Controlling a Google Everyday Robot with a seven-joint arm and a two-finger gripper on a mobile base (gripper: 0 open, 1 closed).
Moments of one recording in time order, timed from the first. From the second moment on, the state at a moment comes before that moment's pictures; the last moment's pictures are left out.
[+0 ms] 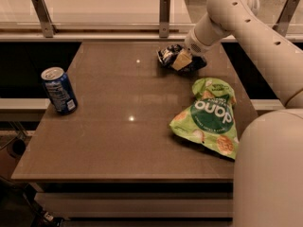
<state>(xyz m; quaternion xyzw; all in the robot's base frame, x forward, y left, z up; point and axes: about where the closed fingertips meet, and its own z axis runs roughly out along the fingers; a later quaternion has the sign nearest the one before) 0.771 -0.114 0.830 -0.52 0.80 0.05 0.29</state>
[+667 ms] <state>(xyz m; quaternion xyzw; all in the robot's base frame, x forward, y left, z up) 0.771 -0.113 0.832 -0.52 0.80 0.05 0.29</state>
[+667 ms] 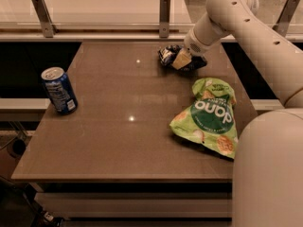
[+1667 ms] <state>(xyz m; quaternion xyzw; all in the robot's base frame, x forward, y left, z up) 0.771 -0.113 0.833 -0.52 0.80 0.05 0.29</state>
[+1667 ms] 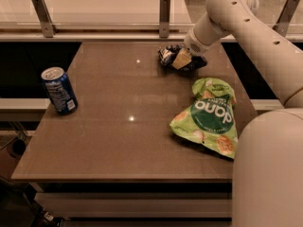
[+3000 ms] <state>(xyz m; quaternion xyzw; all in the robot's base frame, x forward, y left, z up) 0.771 -0.113 0.833 -0.52 0.80 0.05 0.29</state>
